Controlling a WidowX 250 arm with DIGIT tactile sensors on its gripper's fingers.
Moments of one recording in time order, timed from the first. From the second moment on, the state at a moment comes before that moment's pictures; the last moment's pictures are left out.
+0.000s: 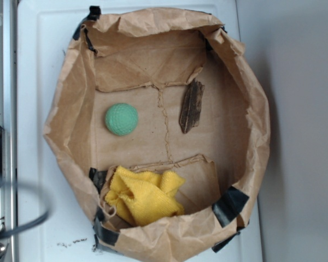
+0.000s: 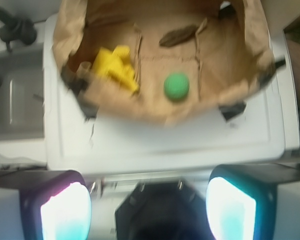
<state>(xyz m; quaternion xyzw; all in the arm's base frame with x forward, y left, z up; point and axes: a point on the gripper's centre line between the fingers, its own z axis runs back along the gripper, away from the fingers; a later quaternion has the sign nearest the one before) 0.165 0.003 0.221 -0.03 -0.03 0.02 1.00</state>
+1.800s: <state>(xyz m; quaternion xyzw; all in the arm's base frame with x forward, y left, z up) 0.206 -0.003 0.064 -0.05 -0.02 -0.11 0.99</state>
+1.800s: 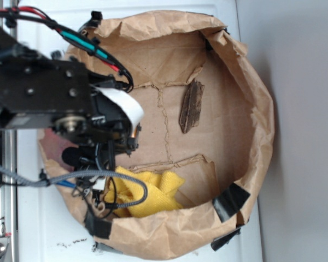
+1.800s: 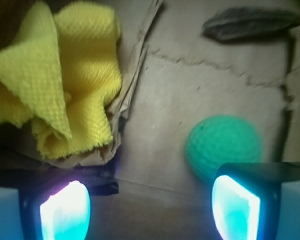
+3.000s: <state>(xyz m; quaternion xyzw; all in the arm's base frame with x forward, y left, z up) 0.178 0.005 0.069 -0.04 -0.02 -0.06 1.00</state>
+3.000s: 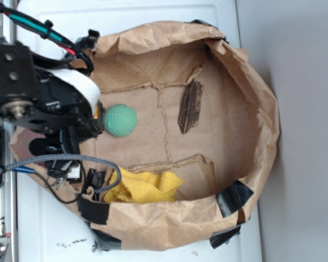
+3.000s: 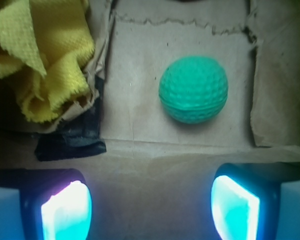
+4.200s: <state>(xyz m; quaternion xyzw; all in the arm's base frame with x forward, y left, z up) 0.191 0.022 0.081 -0.05 -0.03 0.00 1.00</state>
